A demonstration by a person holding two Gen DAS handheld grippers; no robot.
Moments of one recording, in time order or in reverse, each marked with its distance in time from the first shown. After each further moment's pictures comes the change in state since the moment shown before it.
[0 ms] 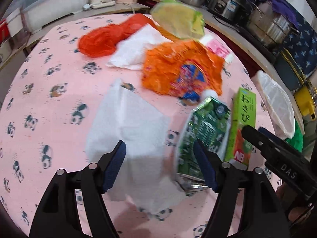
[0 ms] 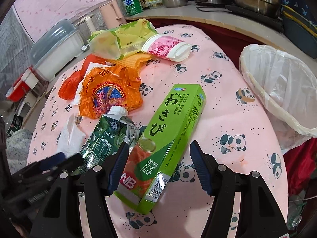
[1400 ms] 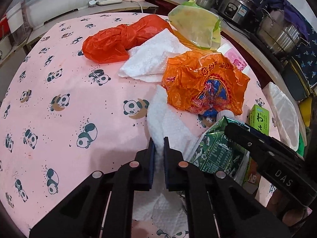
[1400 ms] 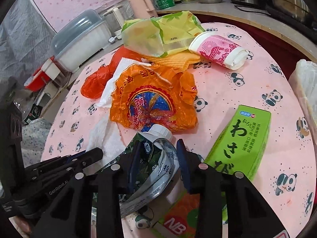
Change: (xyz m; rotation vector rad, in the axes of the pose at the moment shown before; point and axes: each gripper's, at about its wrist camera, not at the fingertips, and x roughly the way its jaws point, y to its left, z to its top) left arm 0.023 0.019 0.027 -0.027 0.025 -0.002; right arm 0.043 0.041 0.029 -0.077 0.056 0.207
